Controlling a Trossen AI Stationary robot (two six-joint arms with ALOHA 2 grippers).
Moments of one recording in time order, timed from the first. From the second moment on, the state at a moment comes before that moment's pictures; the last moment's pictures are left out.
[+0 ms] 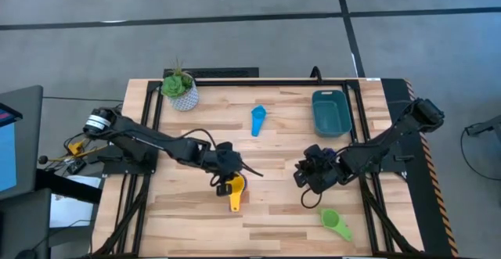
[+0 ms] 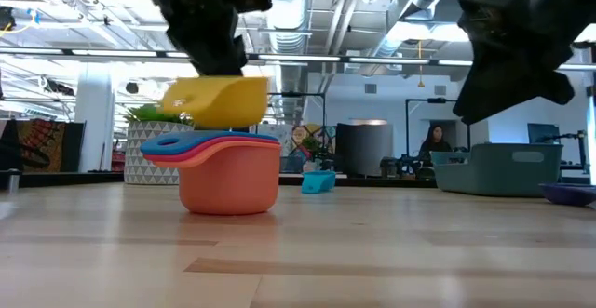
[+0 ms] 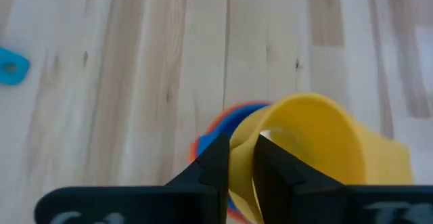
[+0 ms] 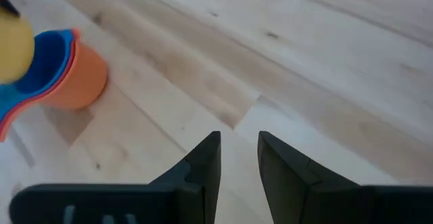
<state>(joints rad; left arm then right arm) -0.23 1.56 1.04 -0.30 -0.12 -0.27 0.51 1.32 0.74 -0.50 0.62 1.35</state>
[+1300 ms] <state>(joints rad) -0.28 1.53 1.00 -0.16 -0.43 -0.16 0.77 1.33 0.83 -0.70 0.39 1.47</state>
